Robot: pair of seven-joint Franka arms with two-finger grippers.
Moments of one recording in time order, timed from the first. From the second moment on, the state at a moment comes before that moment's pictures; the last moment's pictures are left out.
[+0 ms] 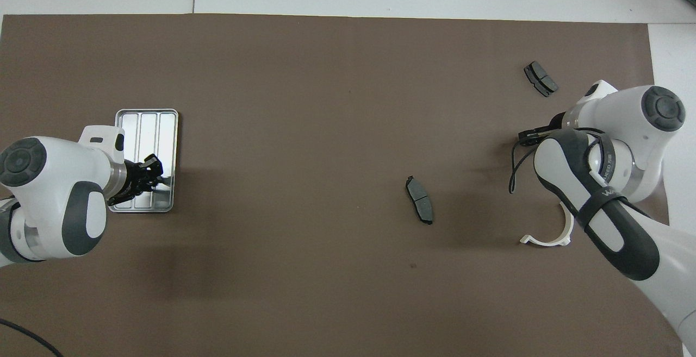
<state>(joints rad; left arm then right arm) 0.03 0.11 -0.05 -2.30 -0.04 2.43 -0.64 0.10 0.36 -0.18 -1.98 0.17 2.42 -0.32</state>
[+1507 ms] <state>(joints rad) -0.56 0.25 -0.07 -2.03 -0.04 2.47 -0.75 0.16 0.22 -0.04 -1.81 0.11 2.19 0.13</state>
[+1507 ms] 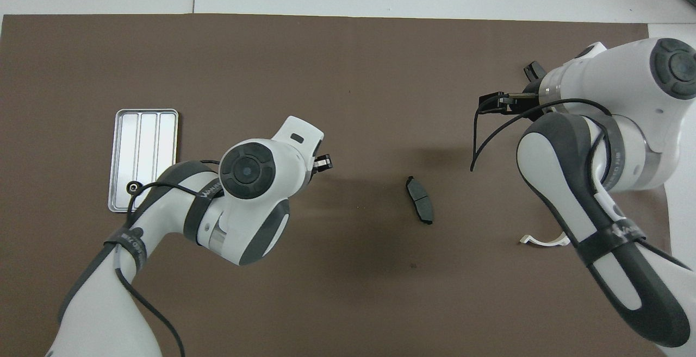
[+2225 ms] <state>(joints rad) -0.51 0.27 -0.05 -1.99 -0.04 2.51 -0.65 0.20 0.29 0.09 -1.78 0.05 2.23 0.34</state>
